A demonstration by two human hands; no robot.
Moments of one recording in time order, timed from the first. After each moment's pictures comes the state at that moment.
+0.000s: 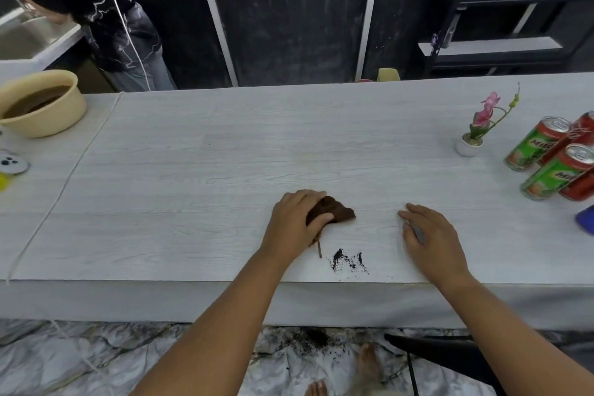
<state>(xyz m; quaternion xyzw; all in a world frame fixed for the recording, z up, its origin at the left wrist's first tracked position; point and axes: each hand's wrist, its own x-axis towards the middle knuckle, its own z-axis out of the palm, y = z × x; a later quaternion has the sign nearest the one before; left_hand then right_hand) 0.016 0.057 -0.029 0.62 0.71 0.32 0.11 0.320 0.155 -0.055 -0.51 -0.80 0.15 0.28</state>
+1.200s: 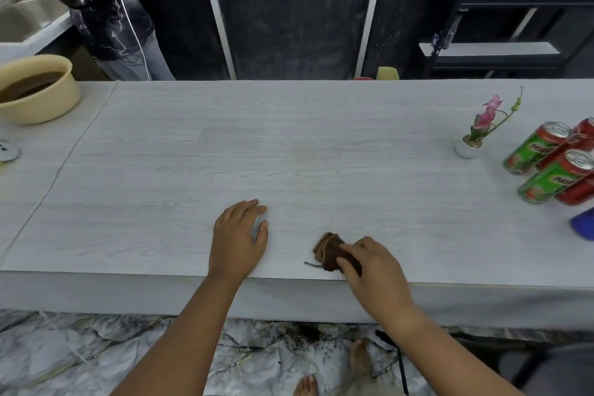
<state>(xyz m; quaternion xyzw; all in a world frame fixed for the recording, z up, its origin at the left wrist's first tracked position) -0.057 -0.014 -0.064 0.55 0.78 0.28 0.00 0.240 0.055 -0.023 -0.45 -0.84 0.24 0.19</state>
